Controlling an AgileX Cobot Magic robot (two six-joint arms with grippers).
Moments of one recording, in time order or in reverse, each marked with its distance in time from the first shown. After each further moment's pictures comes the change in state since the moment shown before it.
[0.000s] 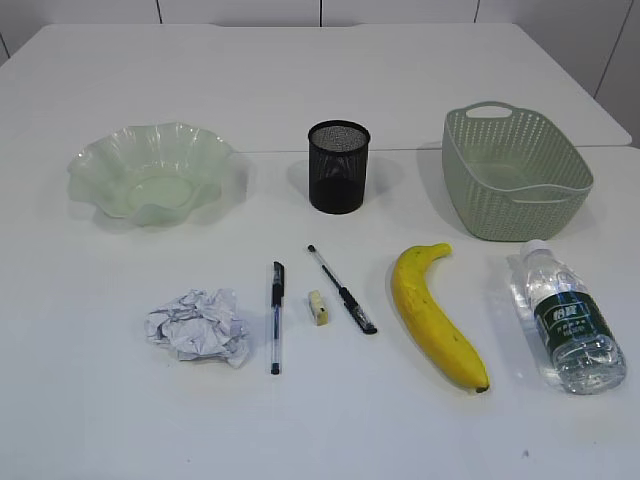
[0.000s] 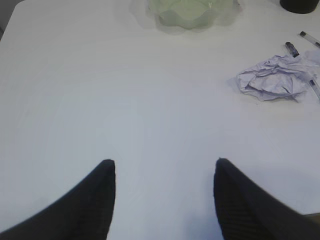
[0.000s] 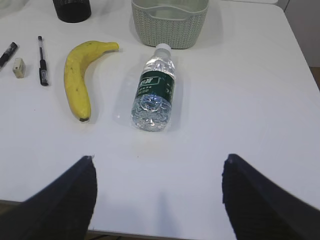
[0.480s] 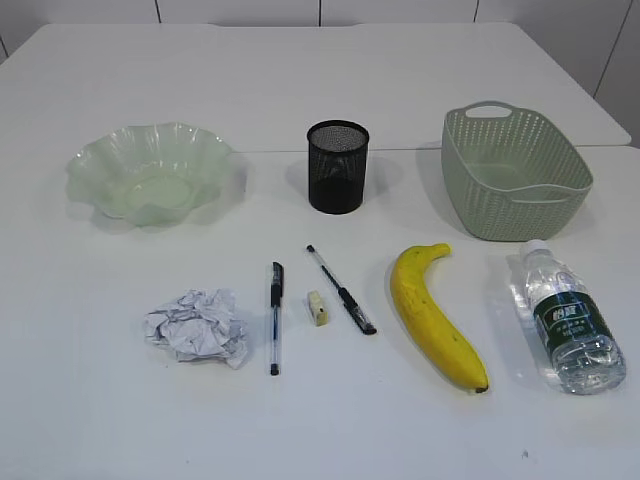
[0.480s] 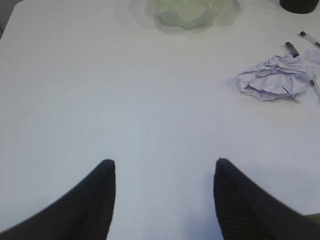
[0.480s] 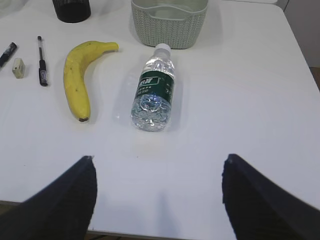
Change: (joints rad) left arm 0.000 0.000 0.000 0.000 0.000 0.000; right arm 0.000 0.000 0.000 0.000 0.000 0.000
